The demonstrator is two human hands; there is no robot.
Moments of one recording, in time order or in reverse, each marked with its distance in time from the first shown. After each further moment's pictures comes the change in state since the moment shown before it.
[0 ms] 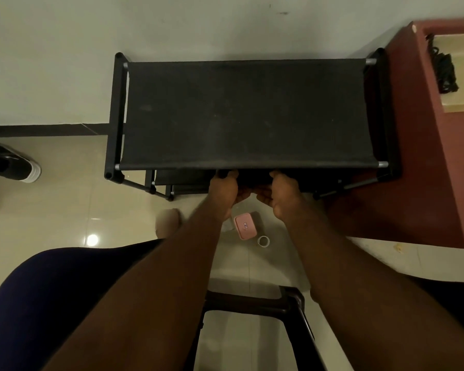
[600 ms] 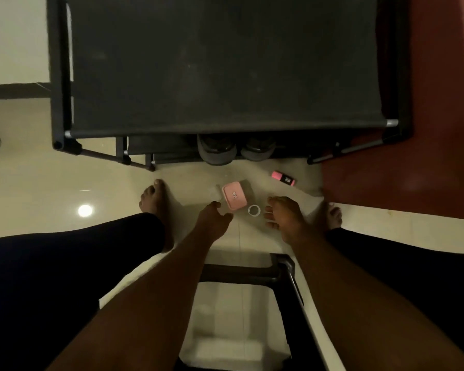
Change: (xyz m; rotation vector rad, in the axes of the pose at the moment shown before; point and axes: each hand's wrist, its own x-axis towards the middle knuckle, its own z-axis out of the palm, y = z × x) left_hand 0.007 -0.135 -0.048 0.816 -0.033 -0.152; right_hand 0.019 0.109 -0.083 -0.308 0.094 0.165
